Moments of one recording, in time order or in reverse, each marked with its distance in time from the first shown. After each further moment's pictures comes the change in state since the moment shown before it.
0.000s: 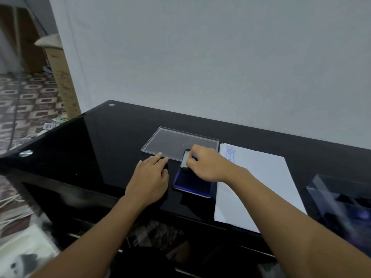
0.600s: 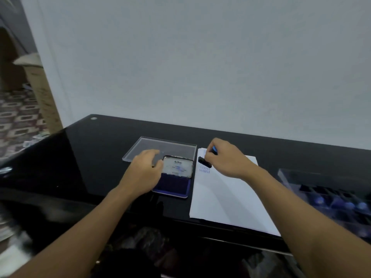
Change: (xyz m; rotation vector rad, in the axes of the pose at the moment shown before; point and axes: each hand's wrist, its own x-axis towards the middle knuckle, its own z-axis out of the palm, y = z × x) left_hand 0.001 0.065 -0.040 -0.292 0.007 -0.025; right_hand -0.068 0.049 -0.064 0.103 0.264 0.116
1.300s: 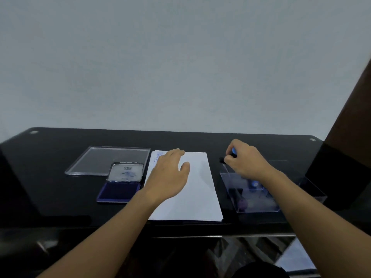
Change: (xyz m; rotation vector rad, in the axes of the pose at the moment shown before) left_hand -0.022 0.155 0.101 -0.070 -0.202 0.259; right_hand -0.081 0.123 -0.106 -0.082 0.213 0.283
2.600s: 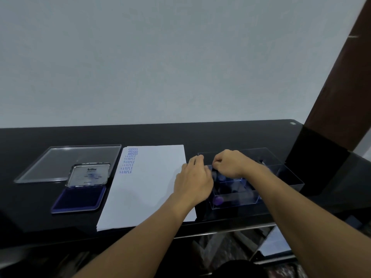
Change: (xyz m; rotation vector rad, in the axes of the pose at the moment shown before) left_hand 0.035 0.061 0.125 0.108 -0.143 0.008; right_hand 0.033 0.070 0.012 -0.262 -0.308 0.077
